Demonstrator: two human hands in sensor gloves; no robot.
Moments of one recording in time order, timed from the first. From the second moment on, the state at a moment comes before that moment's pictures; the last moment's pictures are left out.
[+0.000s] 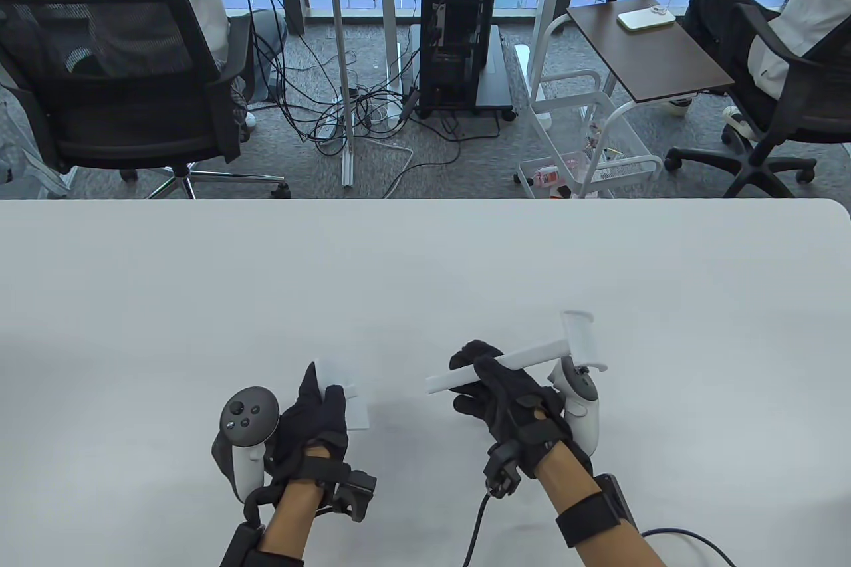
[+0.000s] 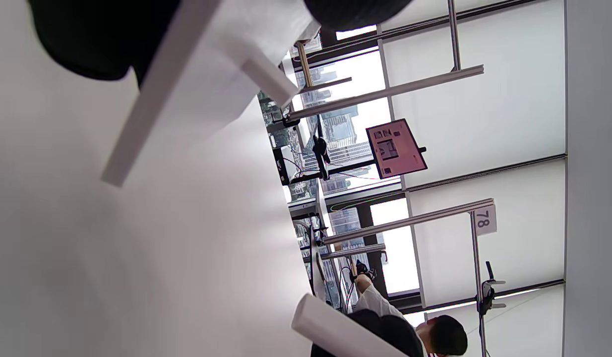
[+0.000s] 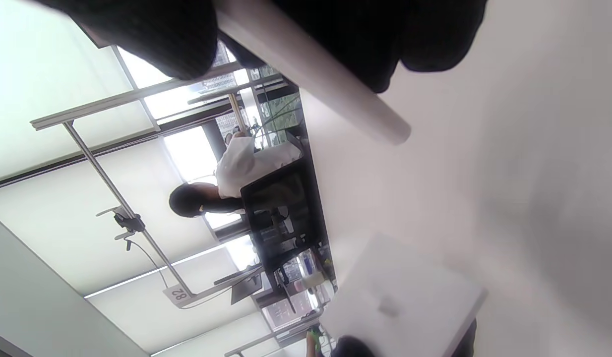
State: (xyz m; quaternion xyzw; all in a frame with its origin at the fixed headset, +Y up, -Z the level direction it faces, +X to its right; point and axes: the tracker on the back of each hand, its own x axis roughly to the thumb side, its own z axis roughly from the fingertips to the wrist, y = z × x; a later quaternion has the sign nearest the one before) left_hand -0.200 -0.742 -0.265 -0.04 0.10 0.61 0.79; right_hand 0.155 -0.755 -0.324 -0.01 0.23 0.61 0.76
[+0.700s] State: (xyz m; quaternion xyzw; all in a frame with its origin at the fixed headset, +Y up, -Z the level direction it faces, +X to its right) left_hand -0.220 -0.744 -0.268 -0.03 0.15 0.59 0.79; right_hand 0.322 -0.755 -0.338 -0.32 0.08 0.89 0.31
